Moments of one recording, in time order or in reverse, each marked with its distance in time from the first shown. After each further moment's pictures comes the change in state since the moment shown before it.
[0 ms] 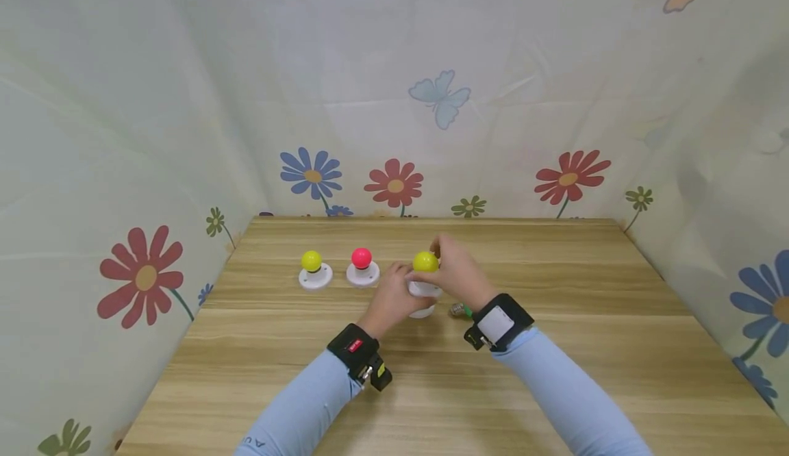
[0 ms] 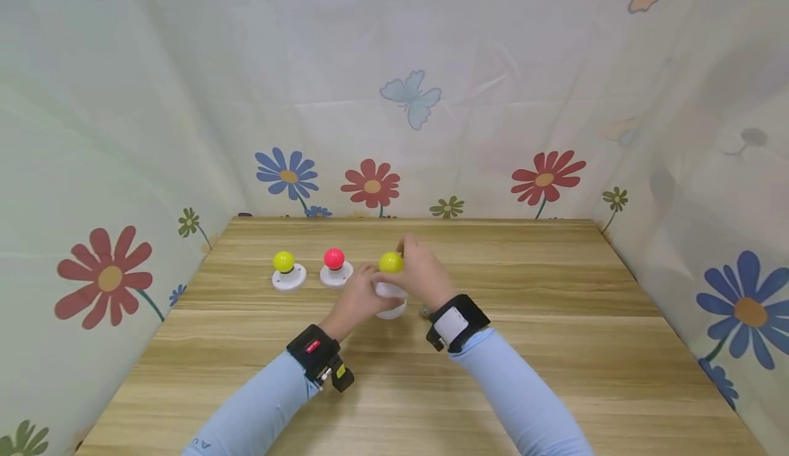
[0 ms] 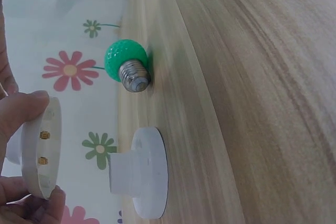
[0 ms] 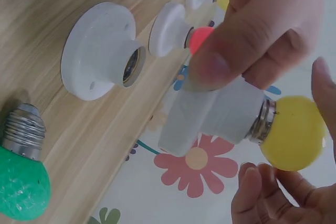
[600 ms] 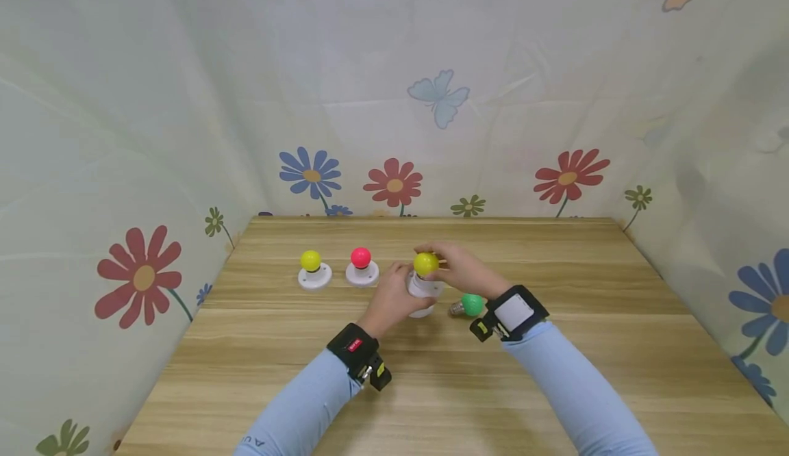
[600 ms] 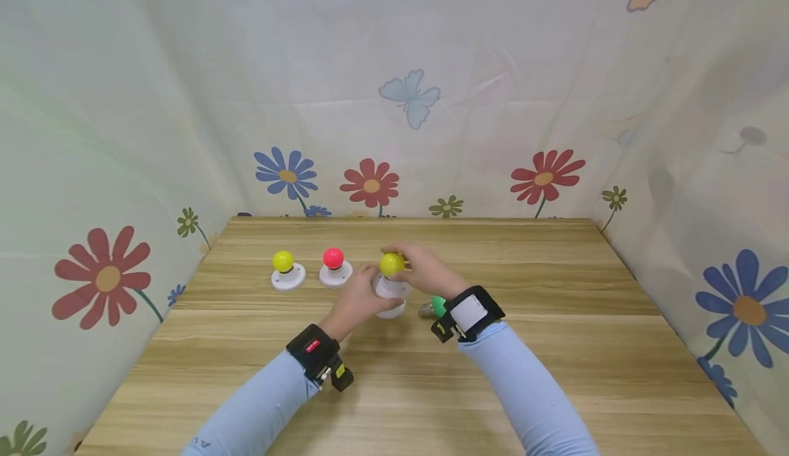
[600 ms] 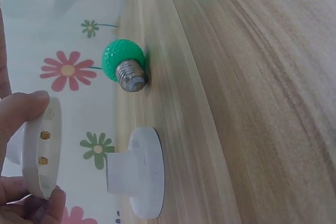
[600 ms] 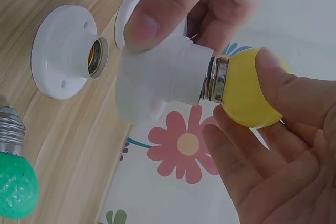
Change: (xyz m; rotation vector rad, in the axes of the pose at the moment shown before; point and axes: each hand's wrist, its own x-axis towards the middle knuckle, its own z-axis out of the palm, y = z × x) left_hand -0.001 -0.002 0.003 -0.060 0.007 -0.044; right_hand 0.002 0.012 -0.018 0.146 -0.246 -0.252
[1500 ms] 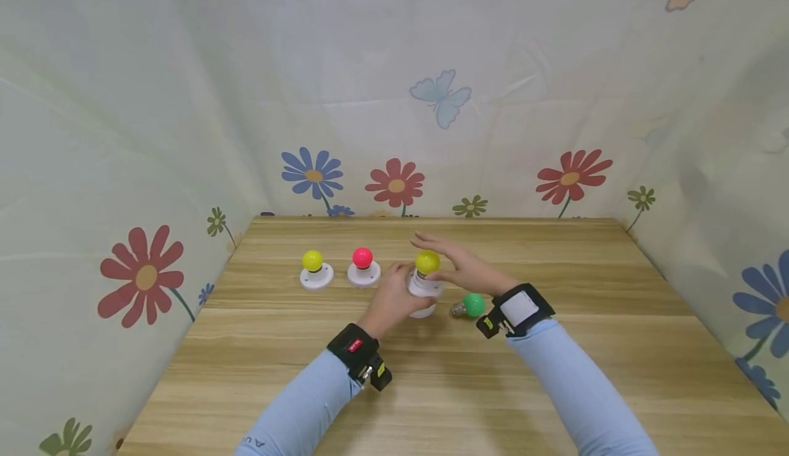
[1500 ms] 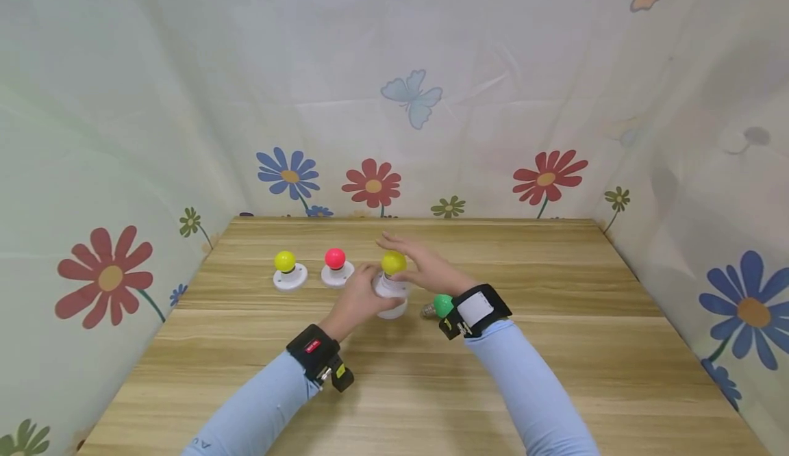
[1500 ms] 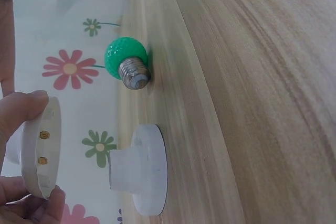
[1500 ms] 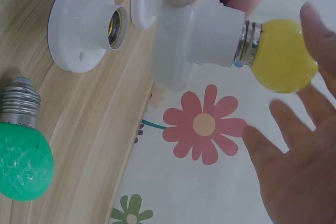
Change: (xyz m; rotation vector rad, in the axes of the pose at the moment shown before) left_hand -0.001 0.001 -0.004 -0.001 0.001 0.003; right_hand 0.003 0.016 -0.002 0.022 -0.025 -0.124
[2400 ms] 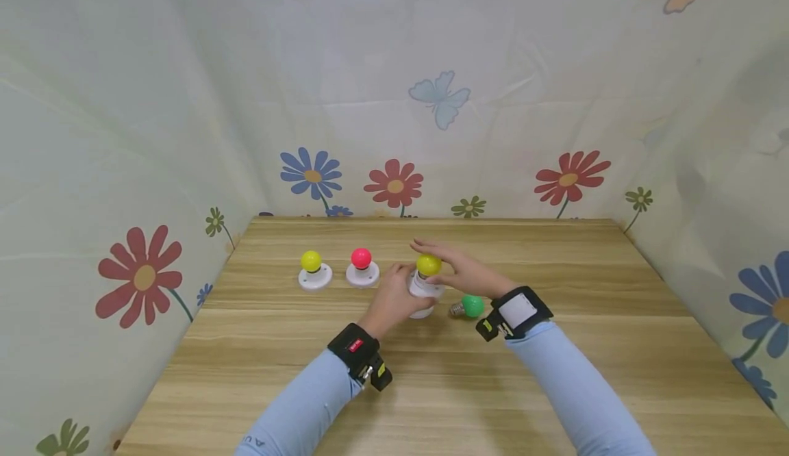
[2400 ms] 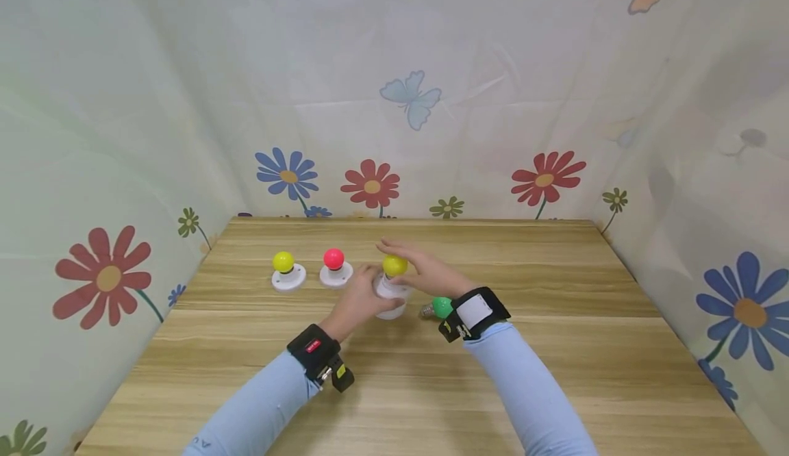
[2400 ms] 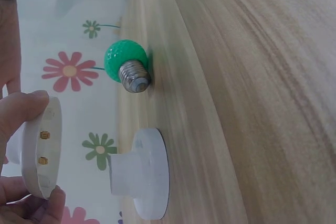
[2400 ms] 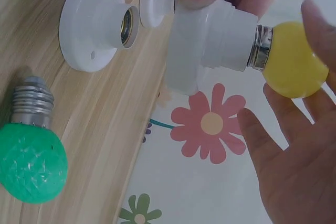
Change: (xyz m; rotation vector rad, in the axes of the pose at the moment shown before) left_hand 0.003 0.000 0.004 0.030 -0.019 -0.022; right_hand -0.002 0.004 0.001 0.006 -0.040 0.006
